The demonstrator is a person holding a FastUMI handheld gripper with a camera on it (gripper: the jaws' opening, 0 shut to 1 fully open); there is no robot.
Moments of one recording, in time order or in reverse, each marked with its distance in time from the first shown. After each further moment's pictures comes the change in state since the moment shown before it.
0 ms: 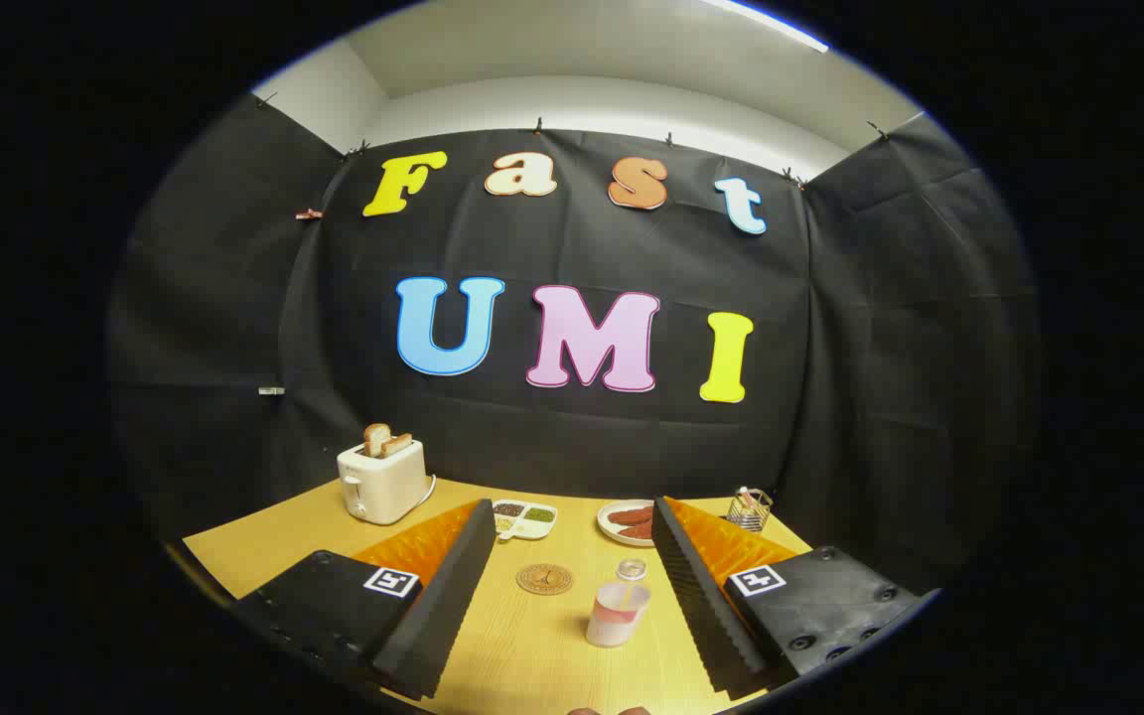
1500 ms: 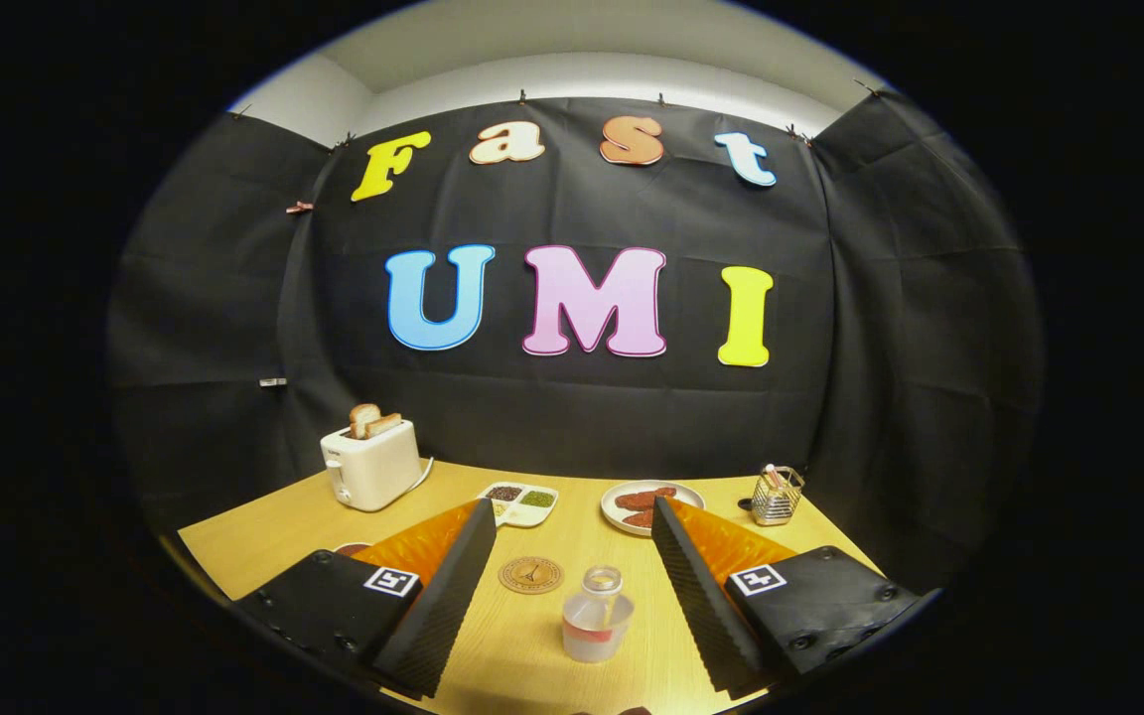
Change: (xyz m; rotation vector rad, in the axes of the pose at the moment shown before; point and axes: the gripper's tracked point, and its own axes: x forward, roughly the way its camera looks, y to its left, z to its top) arm 0.075 -0.050 -0.057 0.047 0.069 0.069
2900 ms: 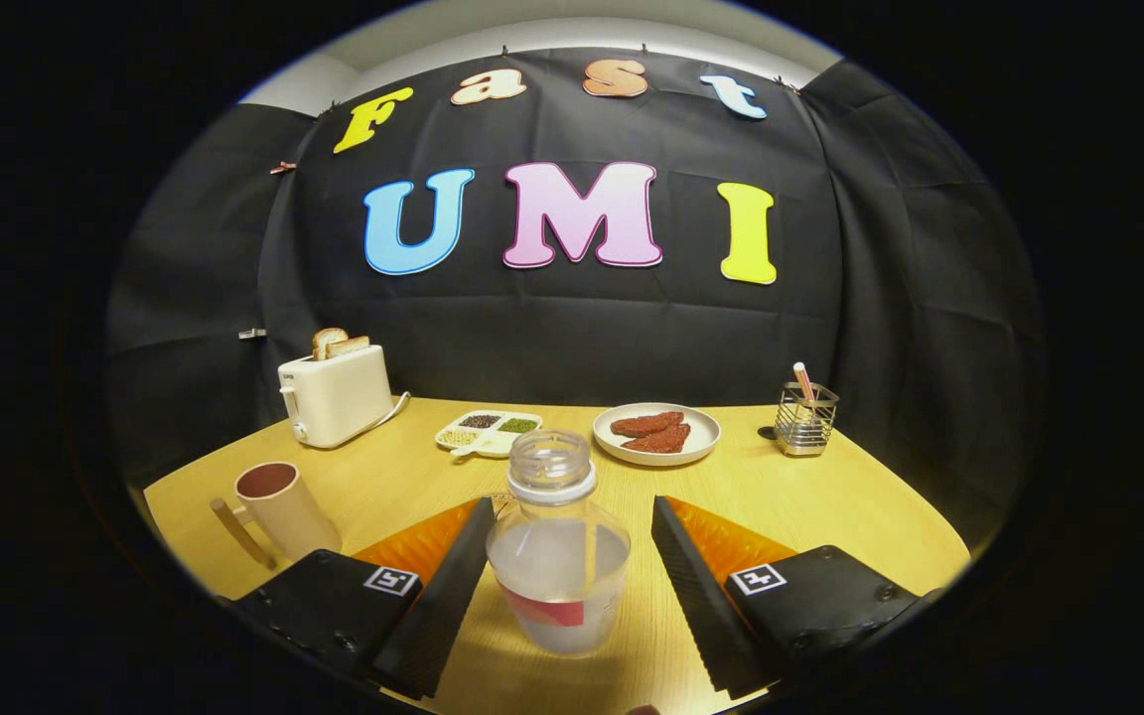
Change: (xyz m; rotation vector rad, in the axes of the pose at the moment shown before) arm 0.056 -0.023 -0.142 0.027 0.136 0.019
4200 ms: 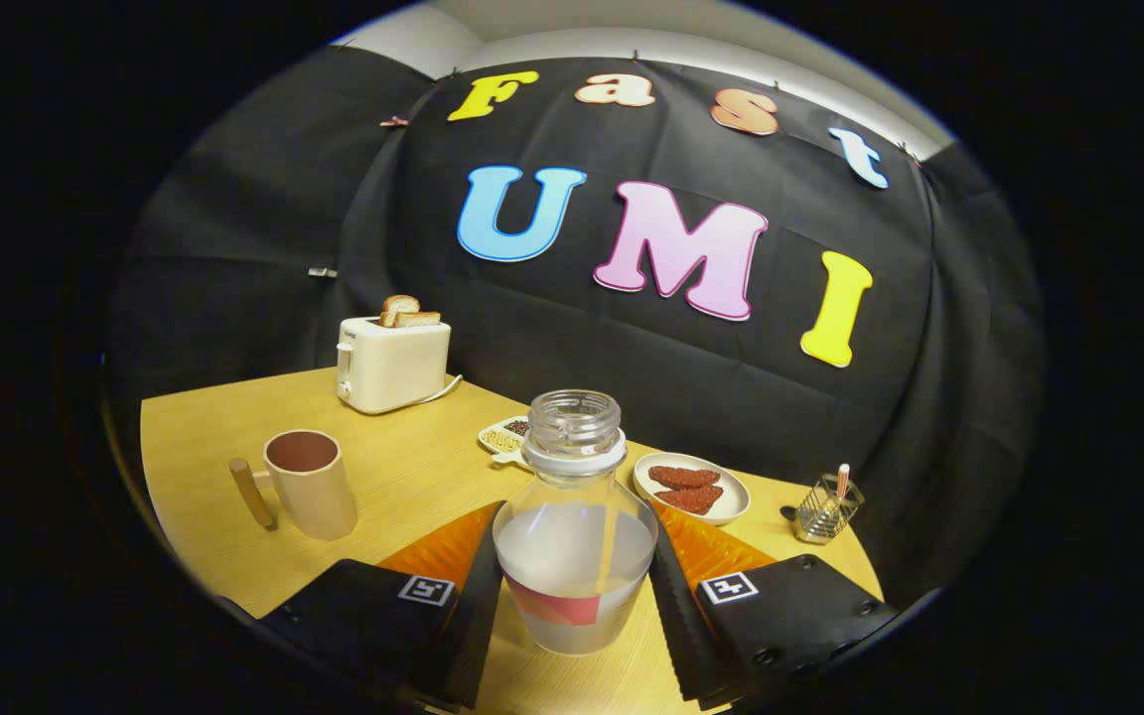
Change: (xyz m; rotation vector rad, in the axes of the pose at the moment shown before) arm 0.003 0.052 0.049 -0.339 -0.019 0.182
